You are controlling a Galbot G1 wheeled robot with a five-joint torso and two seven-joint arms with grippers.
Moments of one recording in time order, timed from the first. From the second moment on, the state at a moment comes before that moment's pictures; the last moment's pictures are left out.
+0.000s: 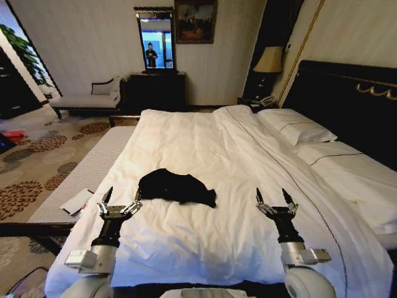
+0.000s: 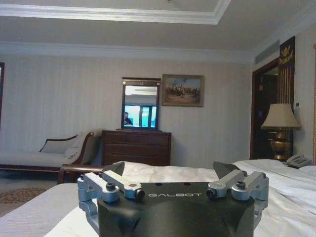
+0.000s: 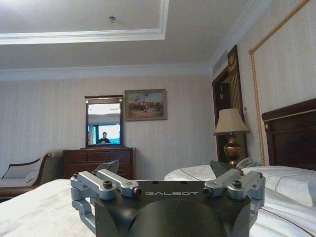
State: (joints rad) left arm 1.85 -1.44 -0.67 -2.48 -0.24 -0.01 -0.01; right arm -1.82 1.17 0.67 2.23 0.40 0.33 0.14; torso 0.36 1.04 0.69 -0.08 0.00
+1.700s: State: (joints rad) left arm 1.83 -1.45 -0.66 -2.44 -0.23 -0.02 -0.01; right arm -1.77 1.17 0.64 2.17 0.41 0.38 0.12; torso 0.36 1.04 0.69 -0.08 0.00
